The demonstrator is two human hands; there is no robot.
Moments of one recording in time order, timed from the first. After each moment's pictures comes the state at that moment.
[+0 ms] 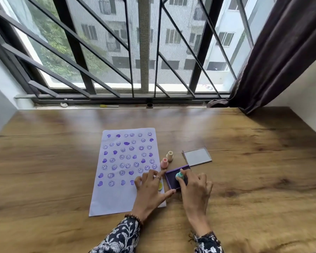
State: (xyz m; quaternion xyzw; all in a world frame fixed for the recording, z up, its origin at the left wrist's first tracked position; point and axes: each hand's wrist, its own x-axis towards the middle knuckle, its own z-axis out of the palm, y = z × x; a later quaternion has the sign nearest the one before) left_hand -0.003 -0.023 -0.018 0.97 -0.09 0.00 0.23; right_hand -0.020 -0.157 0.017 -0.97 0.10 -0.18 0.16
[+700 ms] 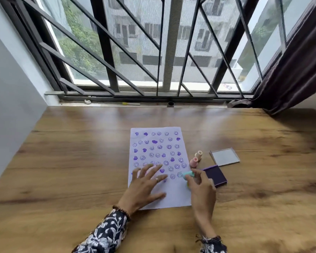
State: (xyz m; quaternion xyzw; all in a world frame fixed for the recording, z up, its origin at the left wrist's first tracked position) left_hand -0.007 0.106 0.006 0.96 -0.25 0.01 0.15; right_hand -0.027 -0.077 0.029 -0.86 0.24 -0.10 0.44
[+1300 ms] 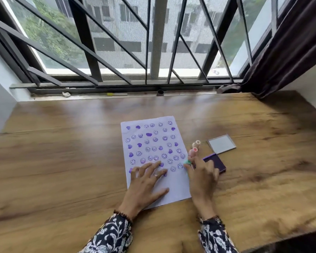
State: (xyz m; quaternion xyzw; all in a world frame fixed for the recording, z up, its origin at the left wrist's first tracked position) left_hand -0.002 0.104 -0.023 0.95 -0.23 0.03 0.22; right_hand -0.007 -0.066 0.019 -0.96 0.17 -0.17 0.14
